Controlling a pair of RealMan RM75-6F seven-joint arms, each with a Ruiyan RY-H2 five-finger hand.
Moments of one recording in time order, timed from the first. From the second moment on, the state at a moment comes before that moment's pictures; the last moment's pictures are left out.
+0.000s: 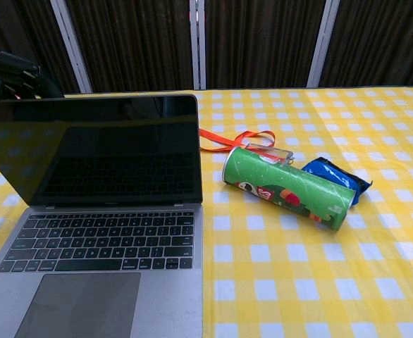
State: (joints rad) left arm -0.53 -0.89 -0.17 -2.02 1.35 0.80 -0.16; right arm -0.04 -0.98 0.04 -1.80 -1.65 1.65 -0.12
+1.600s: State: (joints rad) left arm -0.52 -1.16 0.08 -1.86 1.54 0.70 -0.02; right arm -0.05 -0.97 0.04 -1.81 -1.66 1.67 -0.11
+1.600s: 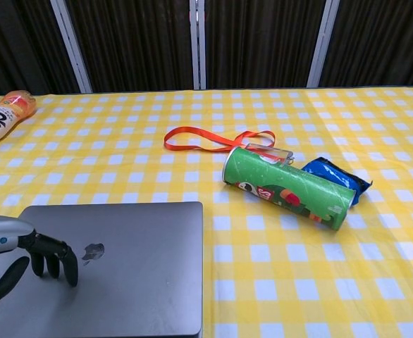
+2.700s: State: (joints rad) left arm -0.21 -1.05 0.02 -1.94 1.54 1.44 0.17; right arm -0.05 -0.97 0.04 -1.80 -1.66 1.67 -0.10
